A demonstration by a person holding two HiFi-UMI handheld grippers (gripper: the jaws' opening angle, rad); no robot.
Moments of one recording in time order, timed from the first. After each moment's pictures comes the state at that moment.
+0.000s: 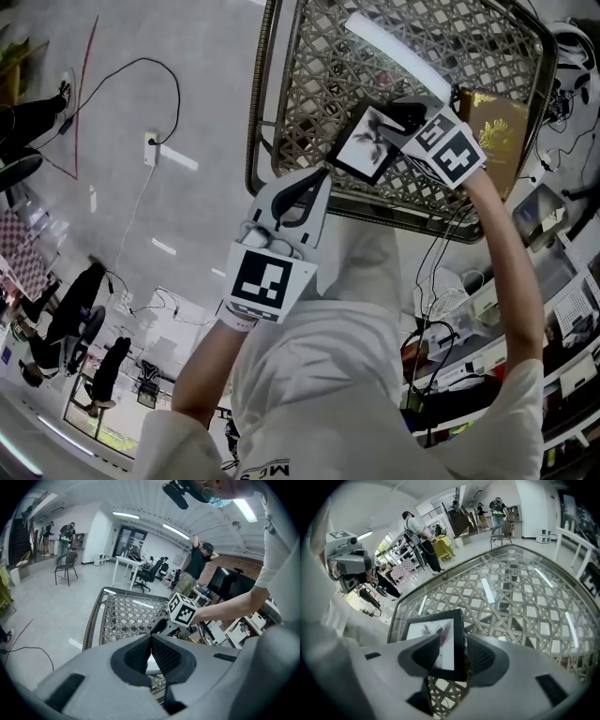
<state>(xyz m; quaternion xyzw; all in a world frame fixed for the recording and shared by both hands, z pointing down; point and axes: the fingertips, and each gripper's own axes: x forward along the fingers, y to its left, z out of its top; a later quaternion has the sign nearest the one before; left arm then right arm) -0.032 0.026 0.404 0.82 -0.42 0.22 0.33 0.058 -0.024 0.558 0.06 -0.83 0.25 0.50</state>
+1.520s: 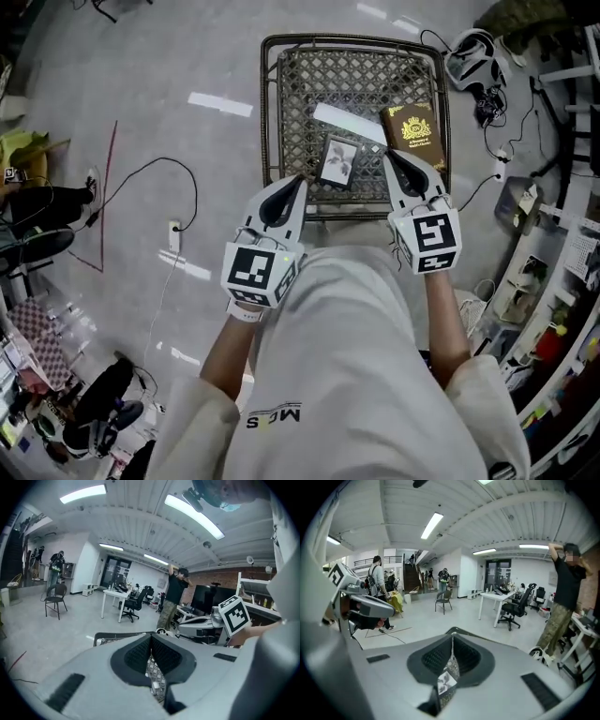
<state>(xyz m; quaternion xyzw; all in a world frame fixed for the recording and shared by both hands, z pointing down) -0.054 0.036 0.198 0.88 -0.40 0.11 0.21 0.092 0.014 0.212 0.51 -0.82 0.12 0.24</state>
